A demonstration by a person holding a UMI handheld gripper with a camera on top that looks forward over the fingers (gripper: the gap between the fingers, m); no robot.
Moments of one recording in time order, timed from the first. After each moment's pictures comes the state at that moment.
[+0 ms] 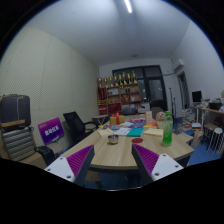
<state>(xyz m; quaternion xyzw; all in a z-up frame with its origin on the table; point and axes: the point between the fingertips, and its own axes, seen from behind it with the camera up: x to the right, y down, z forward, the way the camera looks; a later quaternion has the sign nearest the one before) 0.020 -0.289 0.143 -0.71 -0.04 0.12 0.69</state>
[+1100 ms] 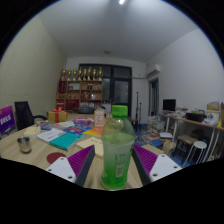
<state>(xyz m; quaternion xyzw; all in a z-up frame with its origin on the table) 0.302 0.052 0.101 -0.72 0.06 -0.08 0.69</state>
